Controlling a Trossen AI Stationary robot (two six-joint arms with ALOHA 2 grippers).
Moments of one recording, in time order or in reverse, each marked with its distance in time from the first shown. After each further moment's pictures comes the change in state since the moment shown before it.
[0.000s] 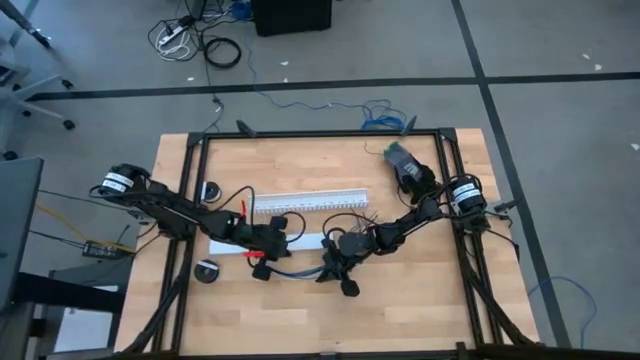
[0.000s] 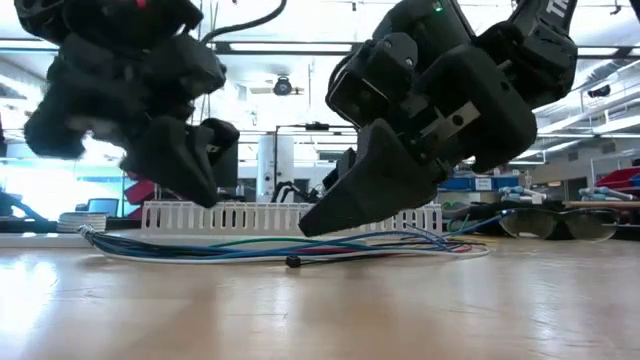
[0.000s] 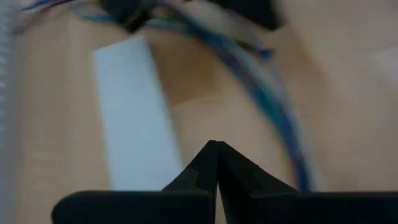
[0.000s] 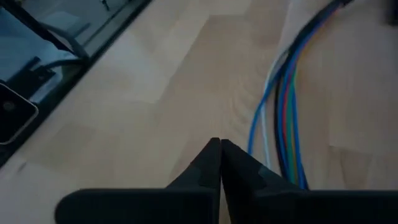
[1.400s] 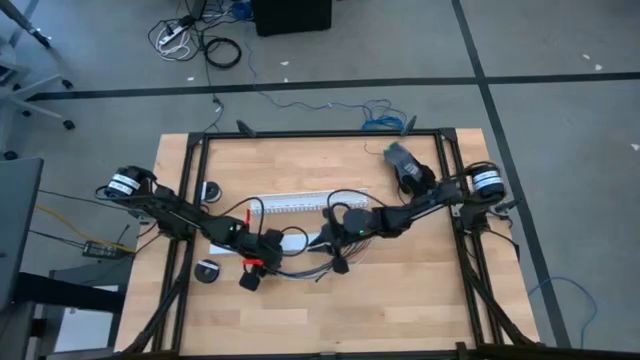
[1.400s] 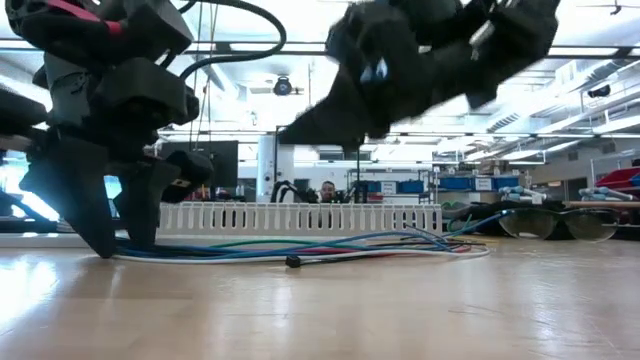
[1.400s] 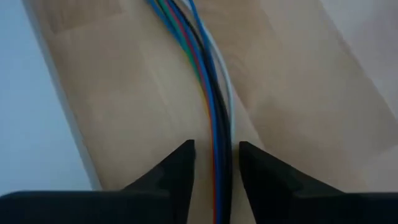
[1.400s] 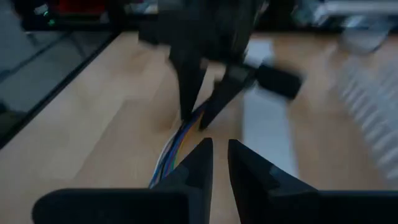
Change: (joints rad) left arm -0.046 0.070 0.006 -0.166 0.069 -0.031; right arm -0.080 -0.223 -0.001 -0.065 0.231 -0.119
